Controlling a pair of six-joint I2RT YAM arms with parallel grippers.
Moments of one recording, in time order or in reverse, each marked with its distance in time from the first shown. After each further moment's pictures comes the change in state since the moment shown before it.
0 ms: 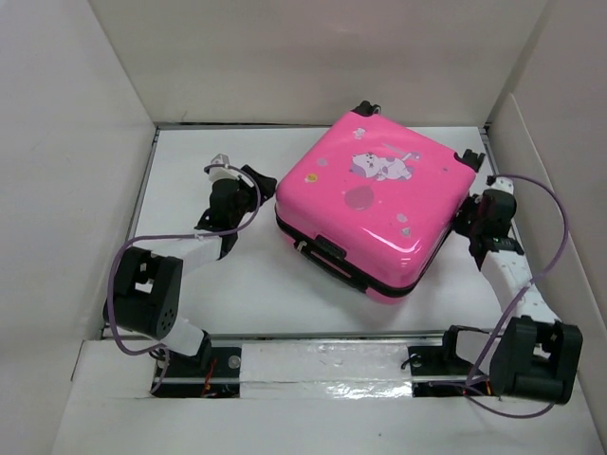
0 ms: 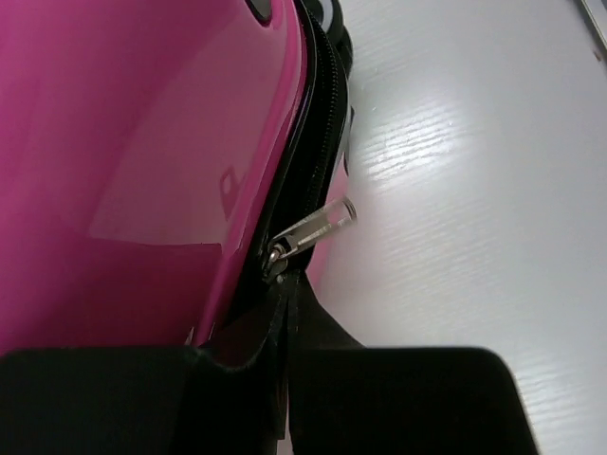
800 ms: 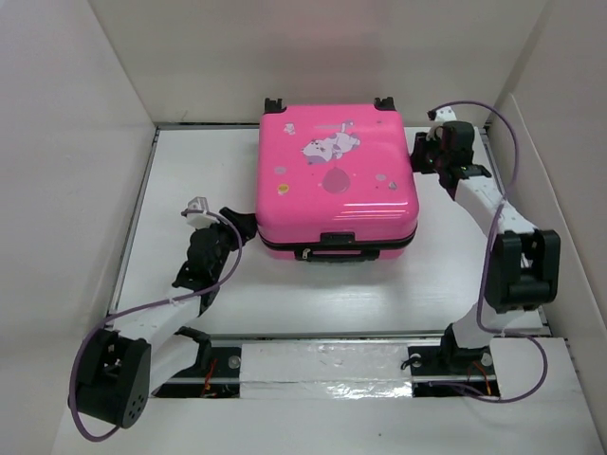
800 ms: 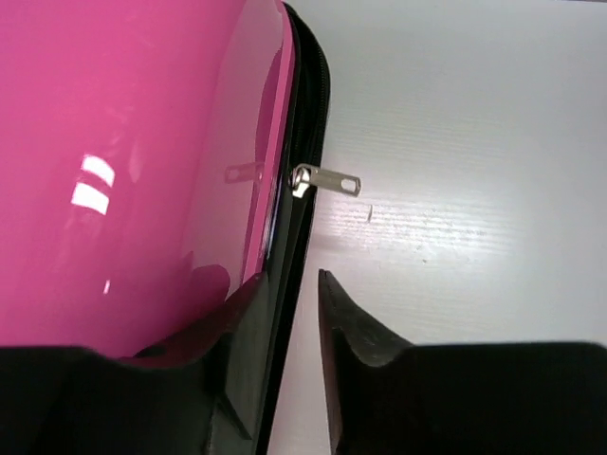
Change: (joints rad) left arm 0.003 -0.499 -0.439 0.017 -0.062 0.033; right arm 0.255 0.610 0.669 -0.009 -0.124 -0.251
